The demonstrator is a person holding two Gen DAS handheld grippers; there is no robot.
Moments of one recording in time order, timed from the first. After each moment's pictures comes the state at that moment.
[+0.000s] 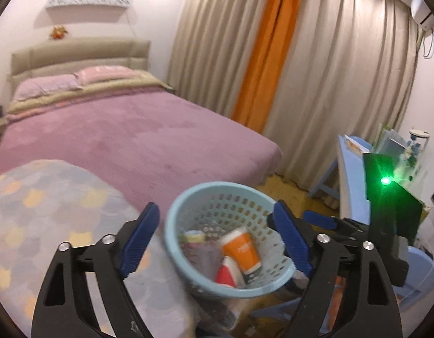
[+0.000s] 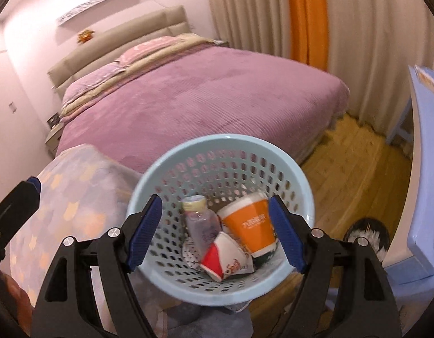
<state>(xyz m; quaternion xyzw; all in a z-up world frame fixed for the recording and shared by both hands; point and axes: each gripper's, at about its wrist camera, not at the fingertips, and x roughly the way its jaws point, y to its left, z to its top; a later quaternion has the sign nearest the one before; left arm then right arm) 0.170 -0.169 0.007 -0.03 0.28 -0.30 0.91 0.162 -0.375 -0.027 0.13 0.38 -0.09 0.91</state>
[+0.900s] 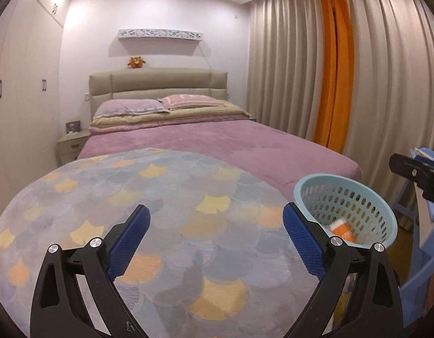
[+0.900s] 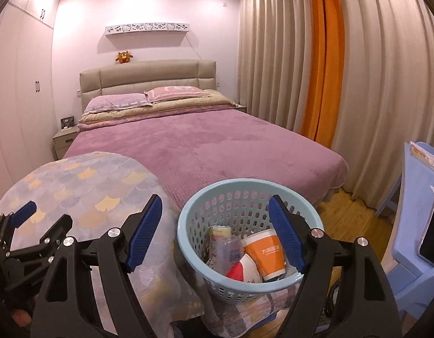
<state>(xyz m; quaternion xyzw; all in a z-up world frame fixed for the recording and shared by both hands) 0.126 -0.051 -0.061 -0.01 0.20 -0.10 0.98 0.102 -0.261 -0.007 0.02 0.24 -0.09 0.97</state>
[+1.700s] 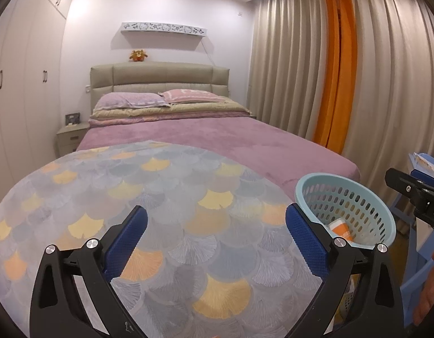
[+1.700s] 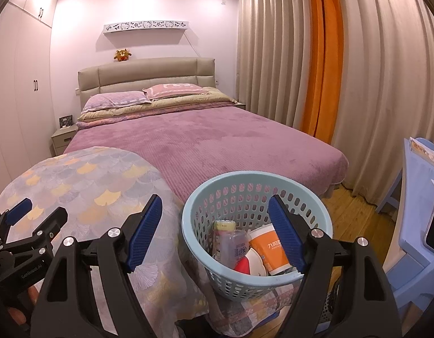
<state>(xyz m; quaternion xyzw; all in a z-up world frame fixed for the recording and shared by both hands) 0.128 -0.045 -0.067 -0.02 0.21 -0.10 0.97 0.100 -0.261 -0.018 0.03 0.24 -0.09 0.97</state>
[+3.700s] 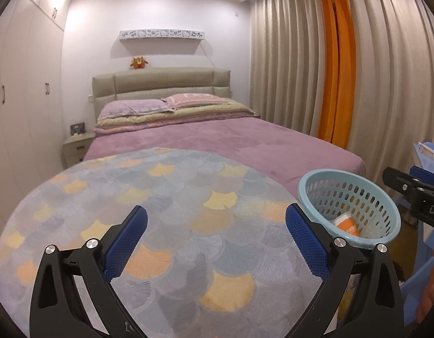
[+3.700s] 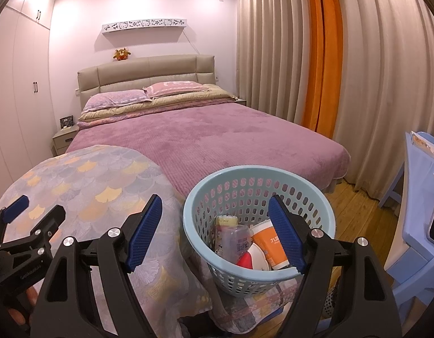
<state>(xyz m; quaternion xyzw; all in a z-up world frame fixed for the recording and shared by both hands) 0.116 -0.043 -0.053 0.01 0.20 -0.09 0.97 0.098 -0.256 -0.027 0.03 0.25 -0.09 0.96</state>
